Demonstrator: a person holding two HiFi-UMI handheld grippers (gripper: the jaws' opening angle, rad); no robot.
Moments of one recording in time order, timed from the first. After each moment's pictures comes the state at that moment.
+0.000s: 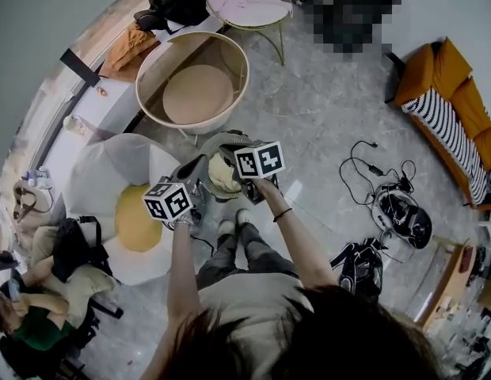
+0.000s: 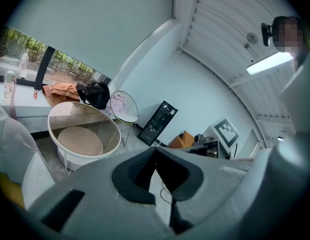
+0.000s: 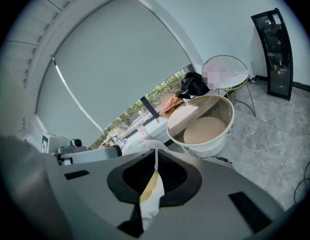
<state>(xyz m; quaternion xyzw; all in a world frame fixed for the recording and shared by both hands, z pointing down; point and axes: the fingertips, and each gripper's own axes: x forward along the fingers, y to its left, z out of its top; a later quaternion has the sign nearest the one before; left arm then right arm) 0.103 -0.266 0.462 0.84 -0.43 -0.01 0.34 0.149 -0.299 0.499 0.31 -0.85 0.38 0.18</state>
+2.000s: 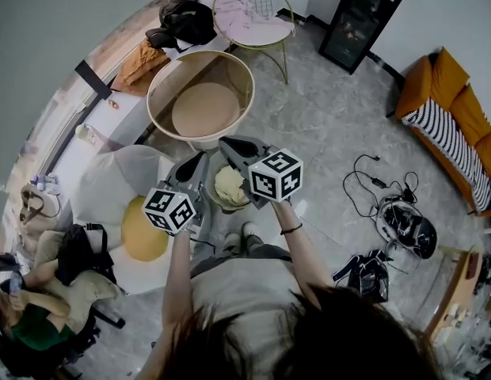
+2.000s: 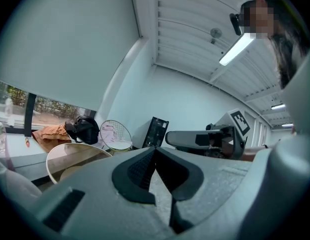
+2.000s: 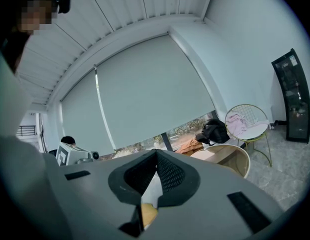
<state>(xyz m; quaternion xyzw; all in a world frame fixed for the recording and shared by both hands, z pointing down) 0.095 -0.253 0.361 0.88 -0.44 -0.03 0.16 0.136 -0.276 0.337 0.28 -0.94 0.19 0.02</state>
